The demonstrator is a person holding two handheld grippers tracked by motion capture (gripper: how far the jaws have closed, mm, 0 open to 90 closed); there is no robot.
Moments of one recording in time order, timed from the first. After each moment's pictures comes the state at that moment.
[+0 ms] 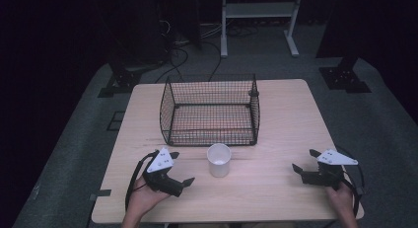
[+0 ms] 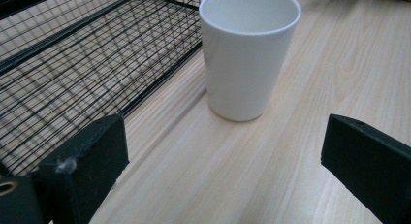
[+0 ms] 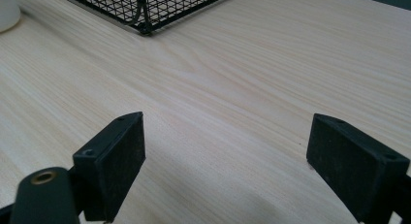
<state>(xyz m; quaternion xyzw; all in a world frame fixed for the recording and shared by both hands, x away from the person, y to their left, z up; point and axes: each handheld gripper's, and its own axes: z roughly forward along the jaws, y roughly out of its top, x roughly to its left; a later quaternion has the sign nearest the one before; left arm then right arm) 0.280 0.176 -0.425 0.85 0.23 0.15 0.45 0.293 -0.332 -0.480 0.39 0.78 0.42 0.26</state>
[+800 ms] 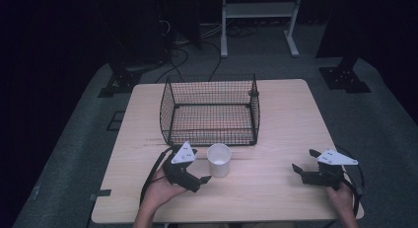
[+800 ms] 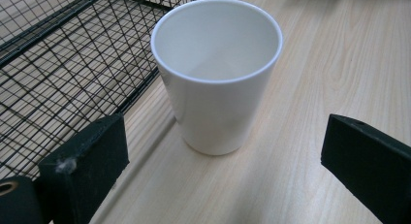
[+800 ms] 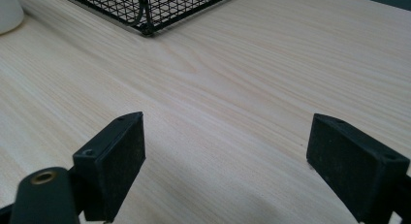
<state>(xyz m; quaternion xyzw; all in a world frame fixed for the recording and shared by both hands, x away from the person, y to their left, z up) 0.299 0.127 -0.421 0.87 0.20 0.12 0.43 0.293 -0.332 -0.480 0.39 0.78 0.42 0.26</state>
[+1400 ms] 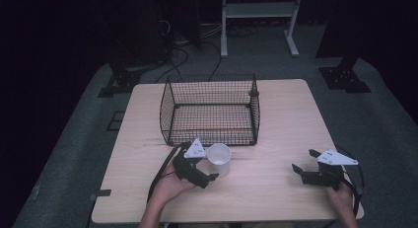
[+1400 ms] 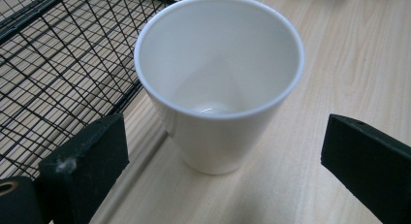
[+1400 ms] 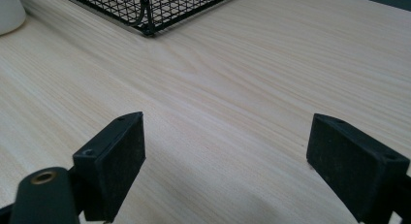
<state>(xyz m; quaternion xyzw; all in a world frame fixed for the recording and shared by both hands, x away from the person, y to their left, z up) 0.314 0.103 -0.427 0.89 0.21 0.11 0.40 0.293 -0.332 -0.480 0.39 0.78 0.42 0.26</state>
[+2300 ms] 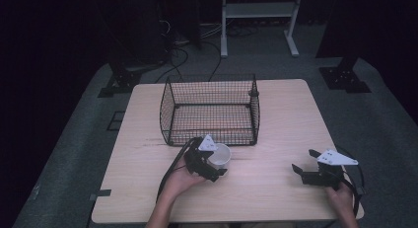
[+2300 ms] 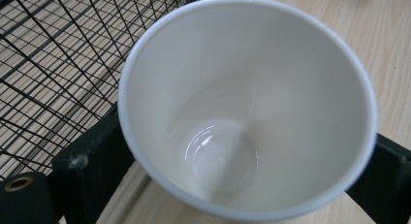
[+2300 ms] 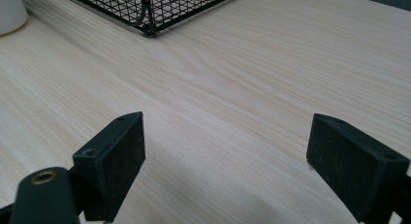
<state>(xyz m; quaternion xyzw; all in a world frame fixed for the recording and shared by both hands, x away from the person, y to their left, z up) 0.335 0.076 -0.435 0.90 0.22 0.09 0.37 0.293 -0.332 -0.480 0.39 0.78 0.42 0.26</state>
